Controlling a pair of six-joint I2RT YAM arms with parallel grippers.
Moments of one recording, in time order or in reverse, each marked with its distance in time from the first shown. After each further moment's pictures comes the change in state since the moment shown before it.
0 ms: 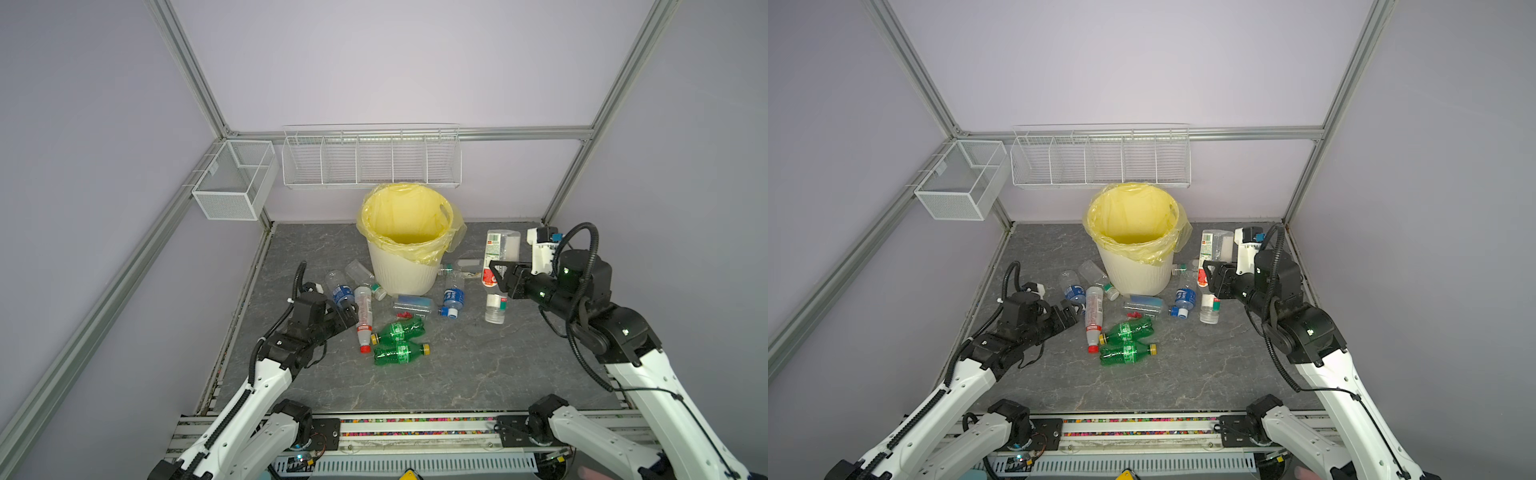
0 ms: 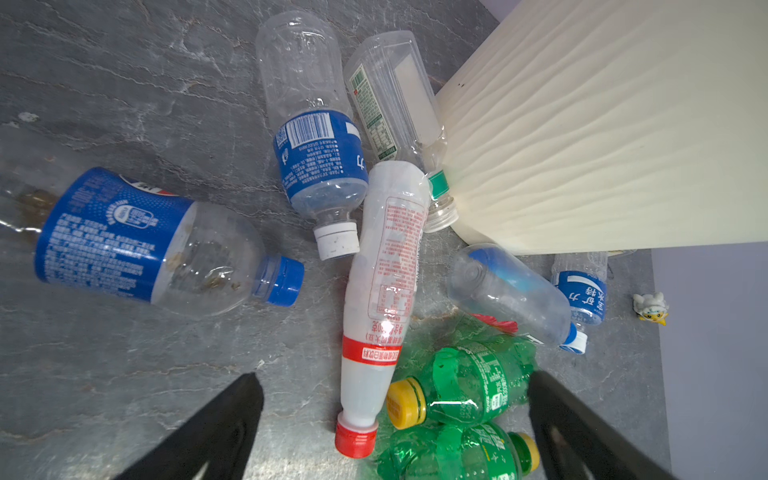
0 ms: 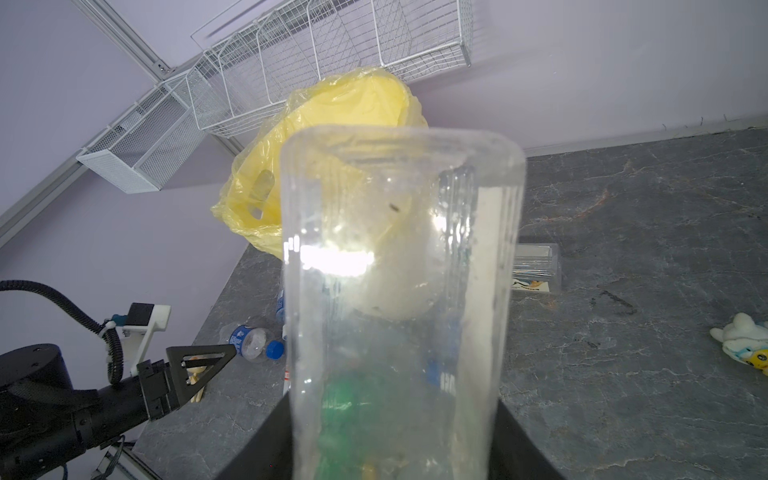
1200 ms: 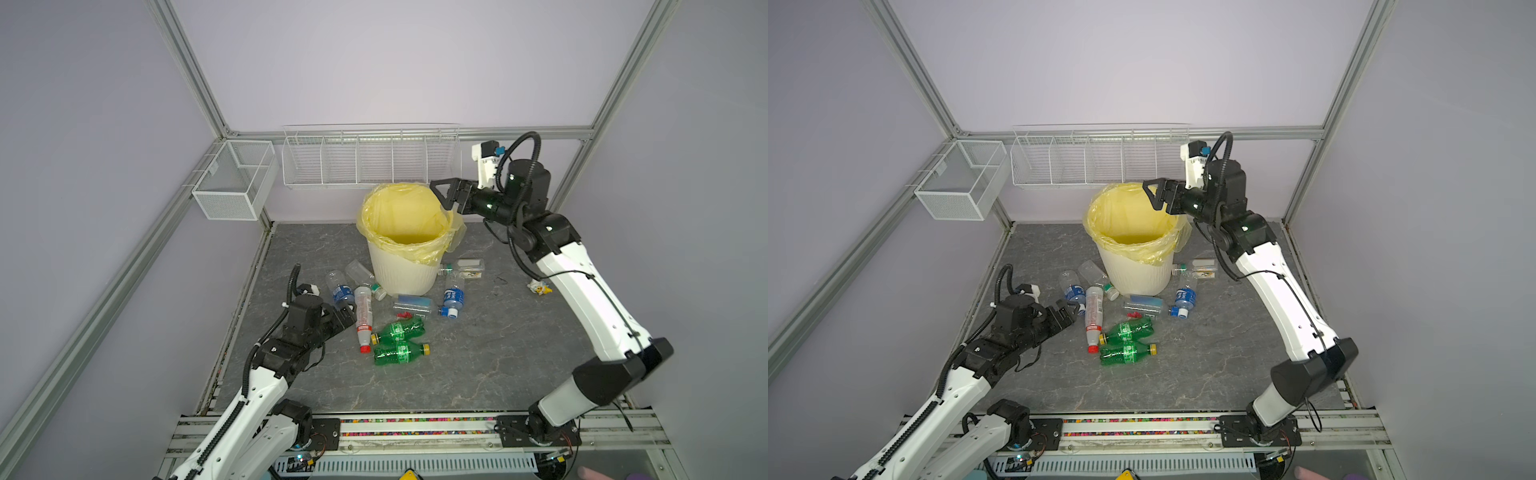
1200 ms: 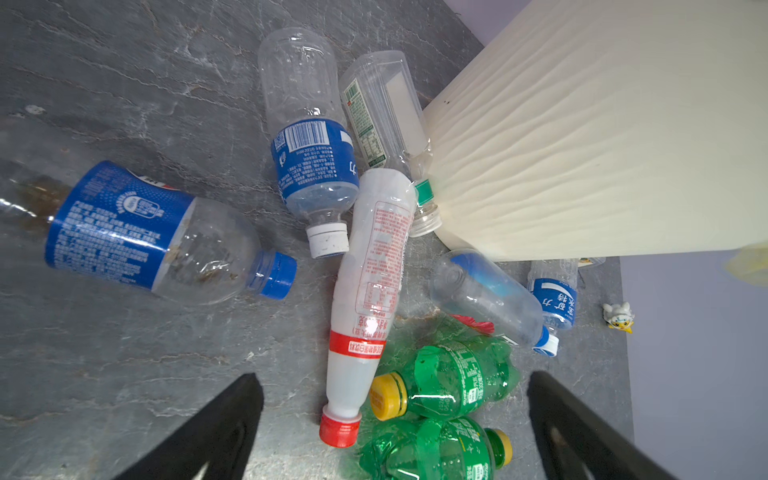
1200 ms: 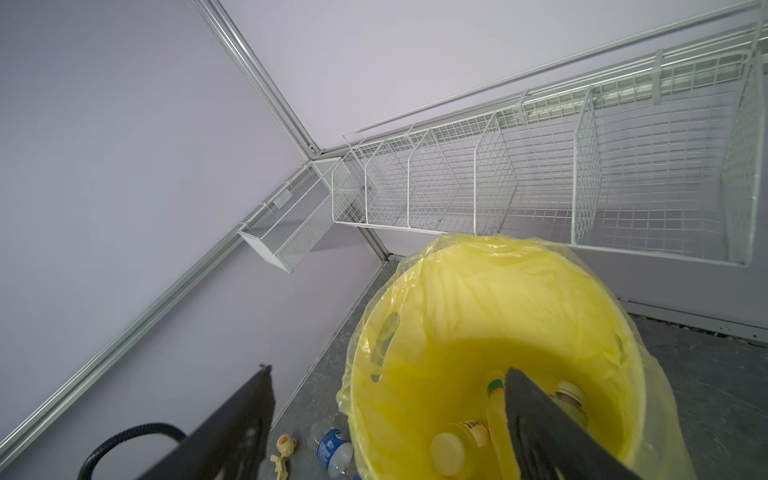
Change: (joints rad) left arm 0.000 -0.064 0.000 -0.021 0.003 -0.052; right arm 0.008 0.597 0.577 0.289 -0.294 0.020
